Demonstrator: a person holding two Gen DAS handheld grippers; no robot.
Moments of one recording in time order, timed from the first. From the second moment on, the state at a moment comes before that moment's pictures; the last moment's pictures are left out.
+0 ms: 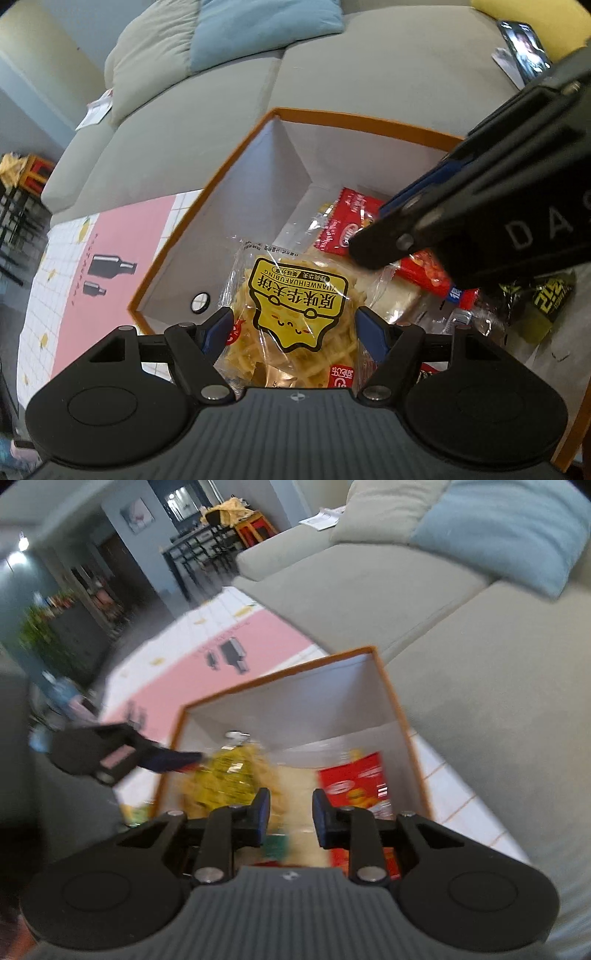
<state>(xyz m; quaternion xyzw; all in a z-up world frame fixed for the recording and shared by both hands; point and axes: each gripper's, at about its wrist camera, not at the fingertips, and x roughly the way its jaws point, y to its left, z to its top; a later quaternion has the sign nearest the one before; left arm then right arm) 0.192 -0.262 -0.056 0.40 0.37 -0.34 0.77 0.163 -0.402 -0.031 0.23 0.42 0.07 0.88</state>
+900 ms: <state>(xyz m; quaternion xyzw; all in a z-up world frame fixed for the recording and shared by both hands) 0.173 -0.211 -0.001 0.29 0.34 -0.35 0.82 0.173 -0.378 -0.048 0.25 0.45 0.06 0.86</state>
